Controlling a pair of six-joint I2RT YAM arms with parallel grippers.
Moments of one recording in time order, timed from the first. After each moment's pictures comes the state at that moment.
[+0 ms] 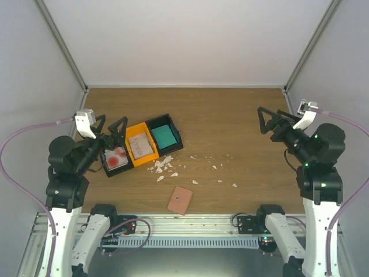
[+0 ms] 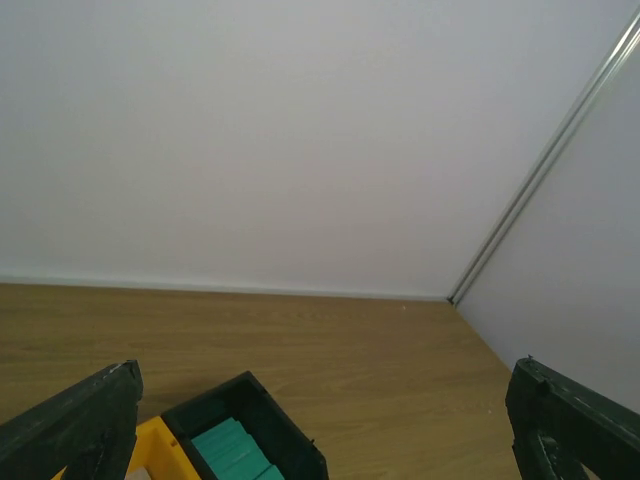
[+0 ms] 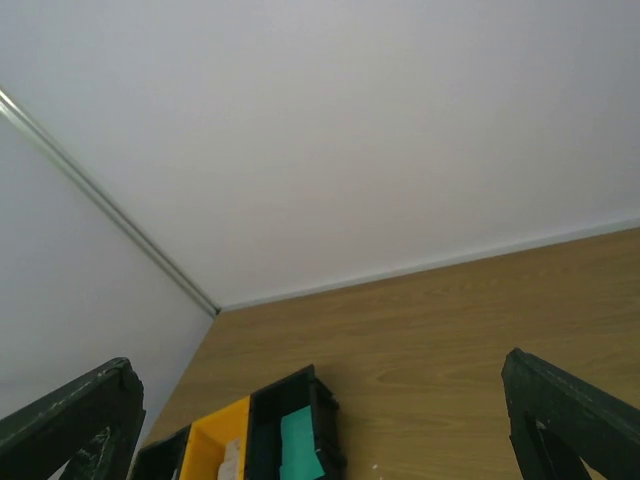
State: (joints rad) left arm -0.06 0.60 1.00 -0.44 0.31 -0.36; right arm -0.04 0.71 1.19 -0.57 -0.42 0.49
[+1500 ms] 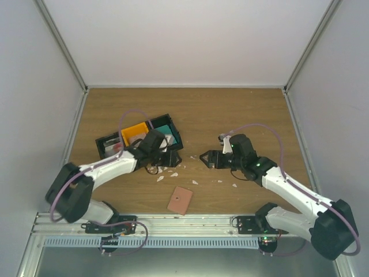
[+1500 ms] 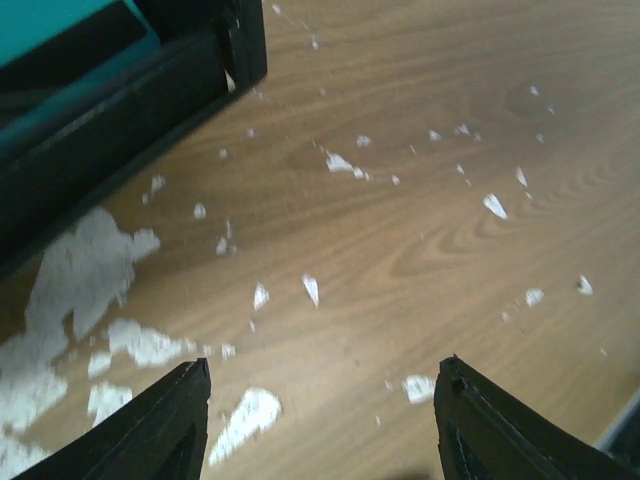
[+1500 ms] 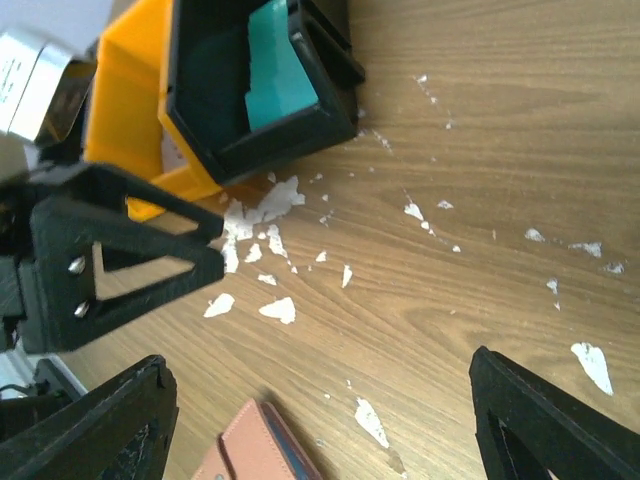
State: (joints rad) left arm -0.61 1.38 0.75 -0.27 0.31 -0.53; right arm 0.57 1.05 0.64 -0.28 -0.33 0.57
